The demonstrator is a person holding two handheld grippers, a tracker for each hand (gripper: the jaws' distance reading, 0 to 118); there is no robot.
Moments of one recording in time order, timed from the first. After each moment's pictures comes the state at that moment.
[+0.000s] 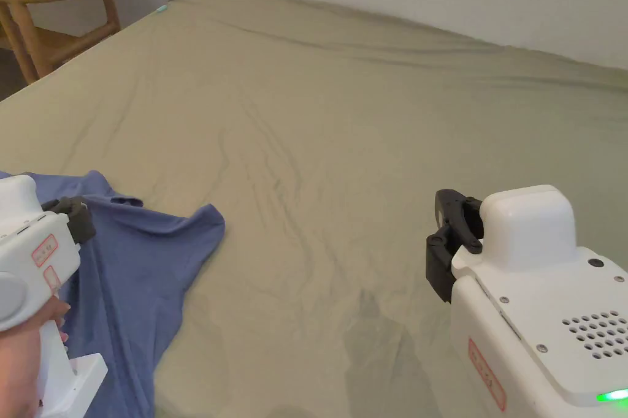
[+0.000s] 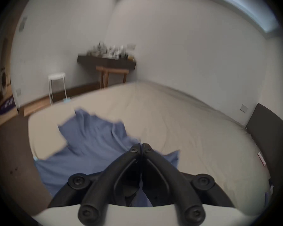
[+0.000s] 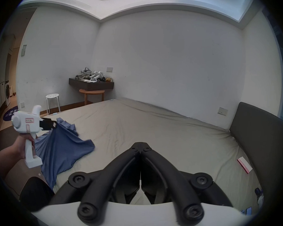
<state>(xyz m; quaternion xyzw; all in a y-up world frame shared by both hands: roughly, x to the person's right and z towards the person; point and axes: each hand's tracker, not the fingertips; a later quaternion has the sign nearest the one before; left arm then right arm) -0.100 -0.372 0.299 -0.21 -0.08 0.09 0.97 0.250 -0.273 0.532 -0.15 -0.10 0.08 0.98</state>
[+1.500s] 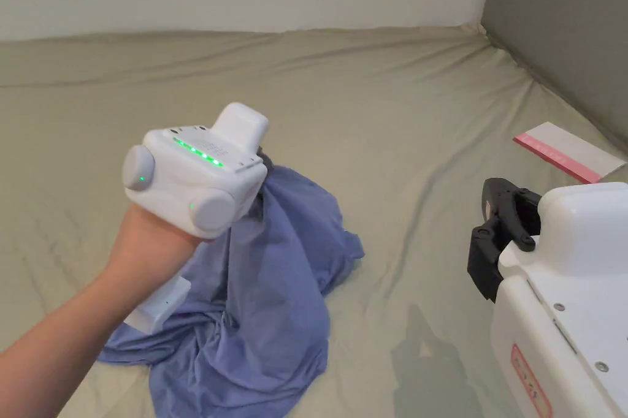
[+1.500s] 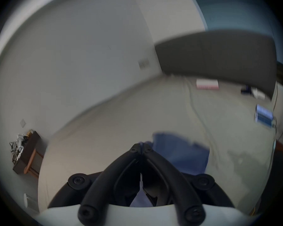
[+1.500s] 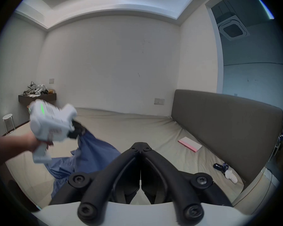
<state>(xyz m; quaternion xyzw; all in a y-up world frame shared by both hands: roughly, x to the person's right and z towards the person) 0.399 -0.343 0.376 -0.17 -0.46 -0.29 0.82 0.429 -0.266 0.710 -0.12 -0.36 0.03 0.92</state>
